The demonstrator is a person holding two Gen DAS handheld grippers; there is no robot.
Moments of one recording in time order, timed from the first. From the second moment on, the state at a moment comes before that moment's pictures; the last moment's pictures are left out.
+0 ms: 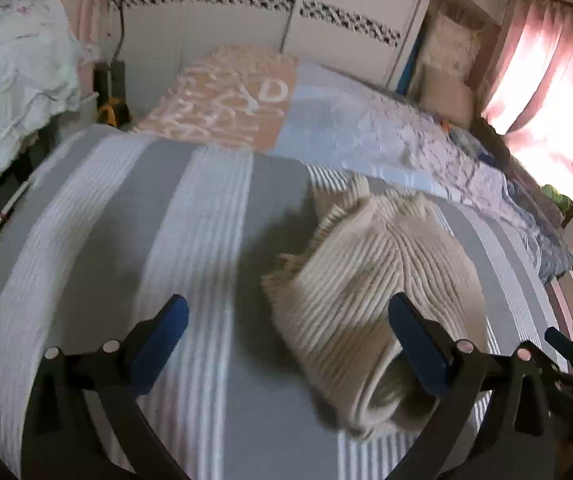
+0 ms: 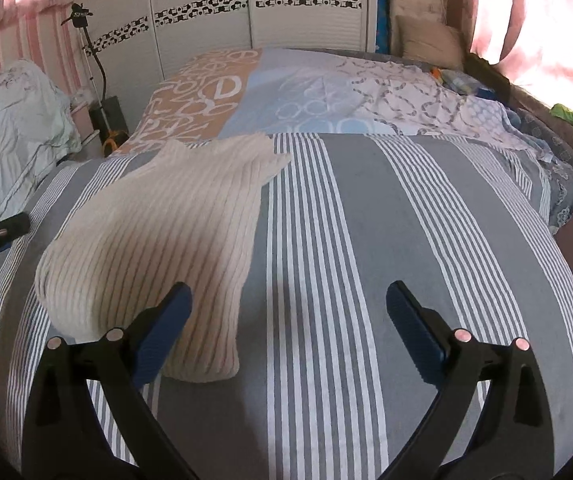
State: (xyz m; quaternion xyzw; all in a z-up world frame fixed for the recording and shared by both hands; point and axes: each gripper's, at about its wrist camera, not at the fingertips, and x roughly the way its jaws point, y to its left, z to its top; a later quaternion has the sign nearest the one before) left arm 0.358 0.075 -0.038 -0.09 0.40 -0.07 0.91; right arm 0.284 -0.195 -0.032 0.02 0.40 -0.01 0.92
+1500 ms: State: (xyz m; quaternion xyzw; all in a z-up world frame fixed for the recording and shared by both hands) left arm 0.399 0.080 -0.114 -0.19 0.42 -0.10 0.88; right arm 0.330 -0.192 -0.056 0.01 0.40 0.02 0.91
